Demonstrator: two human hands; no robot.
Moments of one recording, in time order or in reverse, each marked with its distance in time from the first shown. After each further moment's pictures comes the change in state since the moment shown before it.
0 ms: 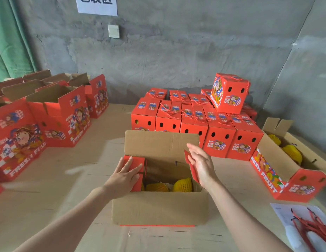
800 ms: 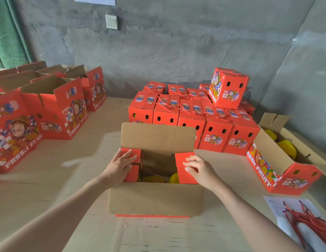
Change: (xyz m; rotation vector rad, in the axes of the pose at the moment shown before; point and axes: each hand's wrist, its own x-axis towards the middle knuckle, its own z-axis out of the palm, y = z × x) left_hand 0.009 0.002 0.017 -0.929 -0.056 -0.453; right_hand -0.014 0.037 -0.042 -0.939 -0.247 -0.253
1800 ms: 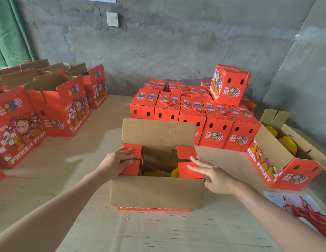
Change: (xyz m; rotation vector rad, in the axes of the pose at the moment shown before) left_hand -0.008 -0.007 -0.008 -0.133 0.110 0.036; right_hand -0.034 0.018 -0.034 -0.141 -0.413 -0.037
